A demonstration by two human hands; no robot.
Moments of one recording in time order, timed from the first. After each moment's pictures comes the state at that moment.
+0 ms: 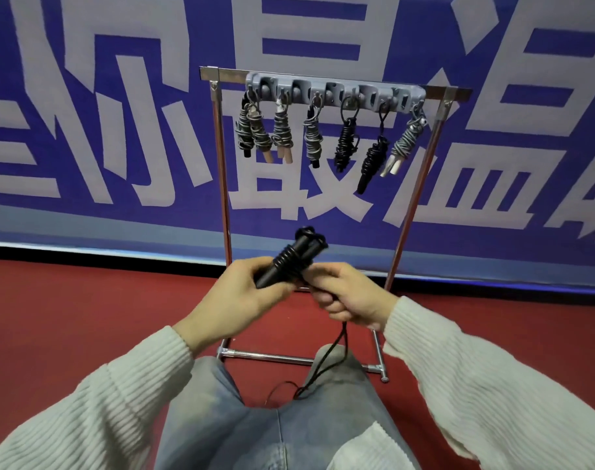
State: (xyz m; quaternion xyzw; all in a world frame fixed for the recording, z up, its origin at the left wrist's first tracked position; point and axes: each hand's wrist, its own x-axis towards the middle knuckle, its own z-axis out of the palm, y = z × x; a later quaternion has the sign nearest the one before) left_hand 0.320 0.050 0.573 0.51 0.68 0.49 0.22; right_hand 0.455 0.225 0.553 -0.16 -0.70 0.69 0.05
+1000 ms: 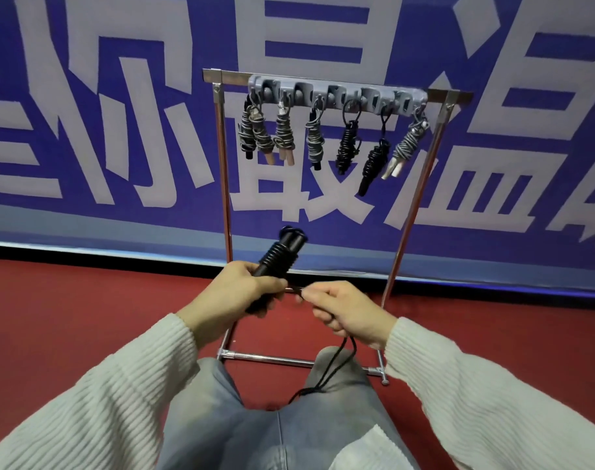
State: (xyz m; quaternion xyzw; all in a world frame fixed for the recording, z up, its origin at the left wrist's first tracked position) left_hand 0.317 0.059 0.579 0.33 0.70 0.53 0.33; right_hand 0.460 0.214 0.531 -0.18 -0.77 0.61 0.08
